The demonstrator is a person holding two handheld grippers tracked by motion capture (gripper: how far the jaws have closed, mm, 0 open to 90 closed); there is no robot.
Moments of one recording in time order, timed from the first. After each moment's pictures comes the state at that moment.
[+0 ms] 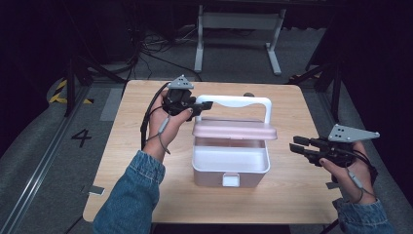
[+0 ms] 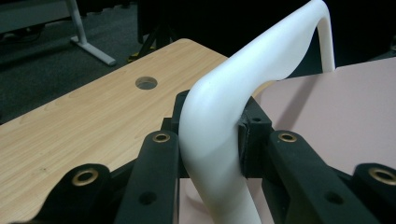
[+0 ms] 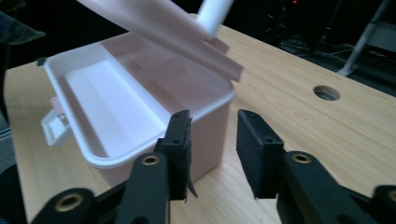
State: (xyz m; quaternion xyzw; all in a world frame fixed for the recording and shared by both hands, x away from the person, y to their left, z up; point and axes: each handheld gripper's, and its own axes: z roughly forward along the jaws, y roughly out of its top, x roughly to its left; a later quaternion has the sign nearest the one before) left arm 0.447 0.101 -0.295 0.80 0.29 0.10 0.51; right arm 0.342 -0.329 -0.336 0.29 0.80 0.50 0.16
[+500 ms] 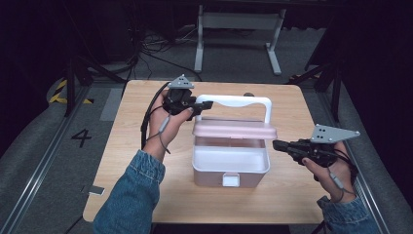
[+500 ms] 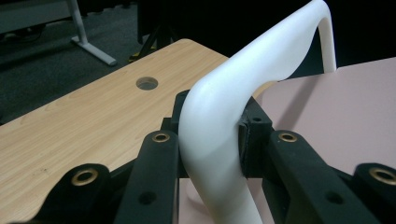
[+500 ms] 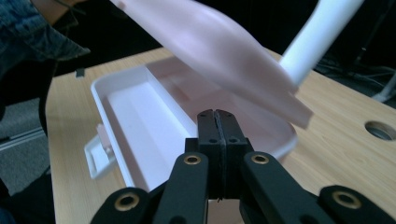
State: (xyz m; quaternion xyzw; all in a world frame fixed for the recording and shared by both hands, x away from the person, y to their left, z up) left arm 0.447 0.101 -0.296 0.80 0.29 0.10 0.51; right arm 0.341 -0.281 -0.331 0.24 0.80 0.53 0.14
